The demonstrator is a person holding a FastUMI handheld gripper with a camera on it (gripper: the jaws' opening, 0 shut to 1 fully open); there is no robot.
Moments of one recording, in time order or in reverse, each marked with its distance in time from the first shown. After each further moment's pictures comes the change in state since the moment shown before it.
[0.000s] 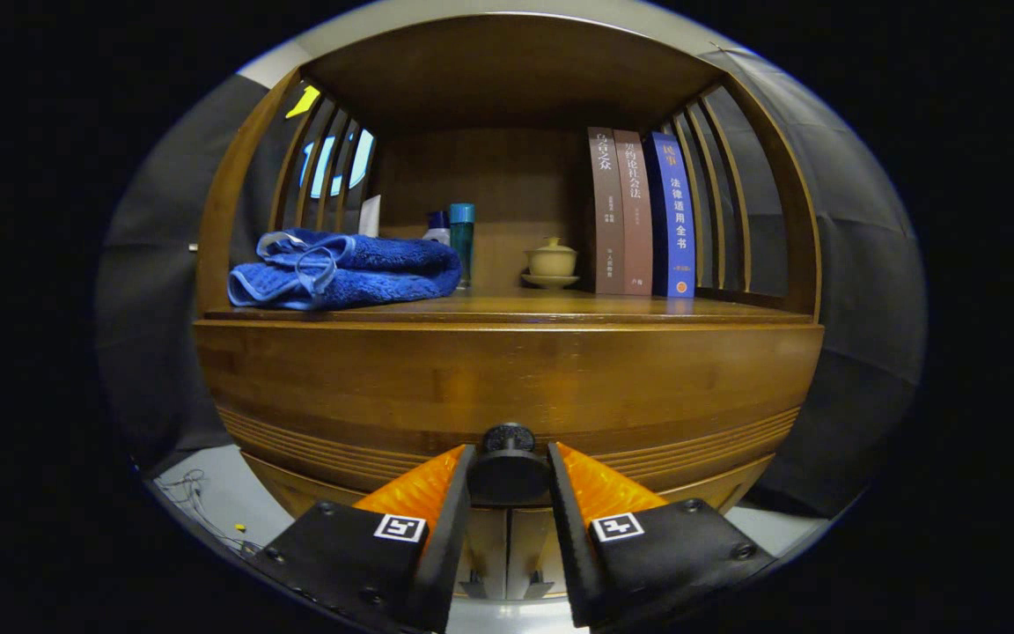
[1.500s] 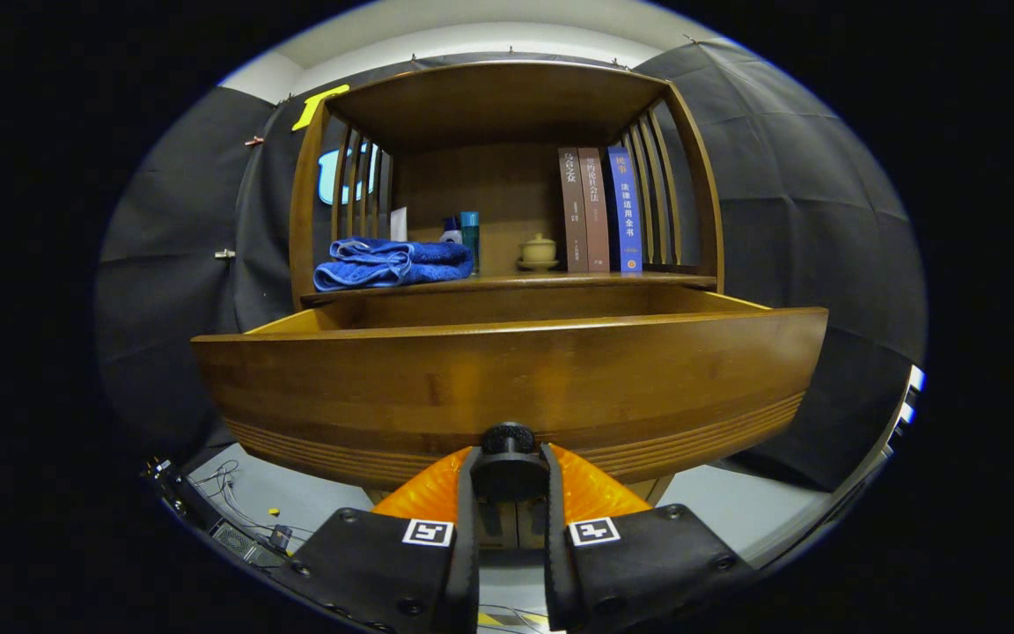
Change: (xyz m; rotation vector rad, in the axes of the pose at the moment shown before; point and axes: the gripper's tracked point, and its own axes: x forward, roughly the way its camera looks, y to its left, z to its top) arm -0.161 -0.010 -0.027 0.025 0.037 0.018
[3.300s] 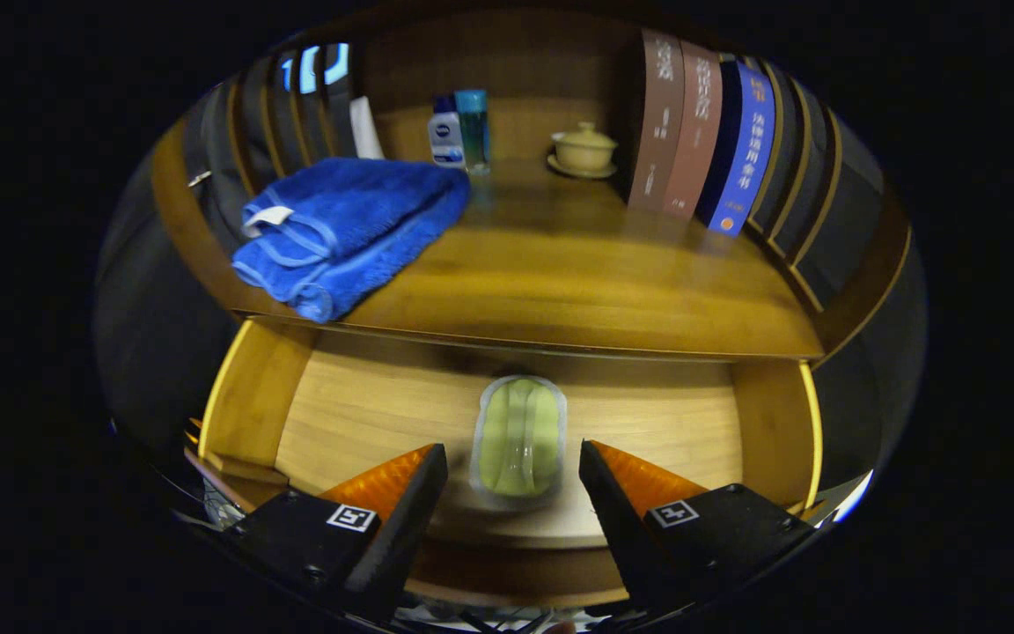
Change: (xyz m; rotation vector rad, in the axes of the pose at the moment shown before) arm 0.127 -0.007 0.056 -0.091 0.761 0.044
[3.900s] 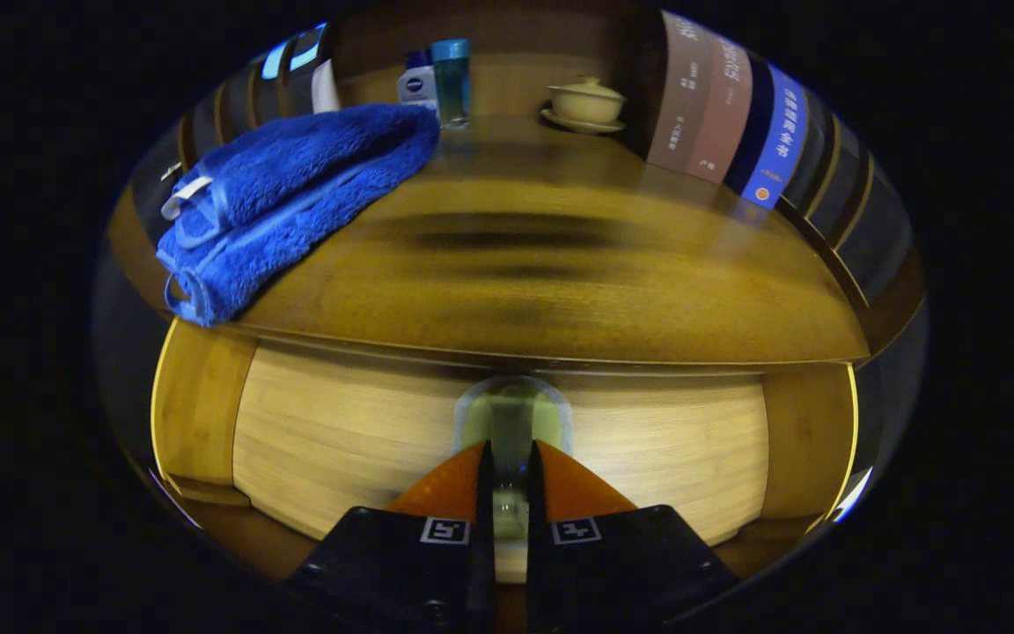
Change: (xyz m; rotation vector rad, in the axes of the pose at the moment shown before) arm 0.046 -0.002 -0.004 0.018 0.061 -0.025
